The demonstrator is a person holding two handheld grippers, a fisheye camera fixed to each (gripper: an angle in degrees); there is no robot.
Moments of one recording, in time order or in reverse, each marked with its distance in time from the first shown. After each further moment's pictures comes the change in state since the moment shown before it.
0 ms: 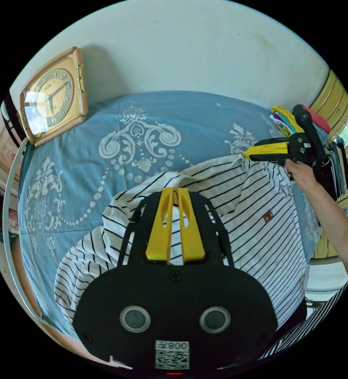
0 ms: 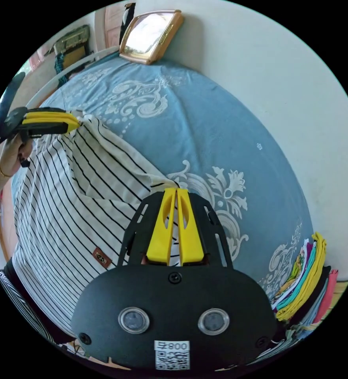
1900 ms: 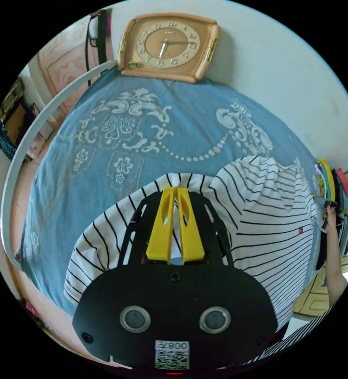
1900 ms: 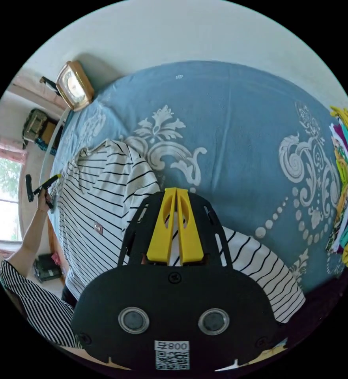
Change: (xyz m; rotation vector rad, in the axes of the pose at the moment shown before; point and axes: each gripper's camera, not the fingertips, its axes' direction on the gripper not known) left arm -0.222 0.054 -0.085 -0.007 -0.110 -0.434; right arm 0.263 0.067 -0.035 -0.024 -0.346 0.504
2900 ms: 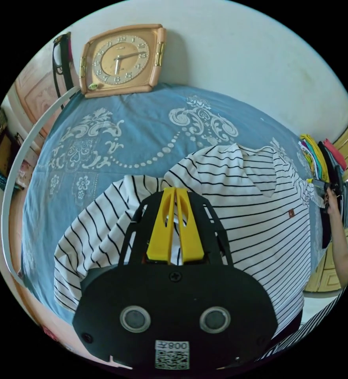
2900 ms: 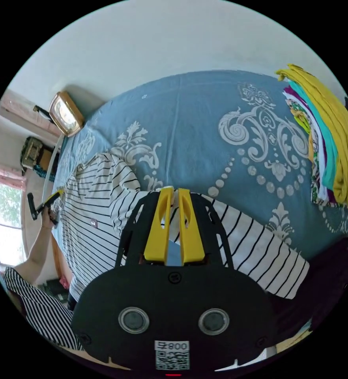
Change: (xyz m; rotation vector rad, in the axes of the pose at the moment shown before) left arm 0.009 0.064 0.002 0.035 0.017 0.185; right arm 0.128 0.153 -0.045 0.119 -0.002 0.151
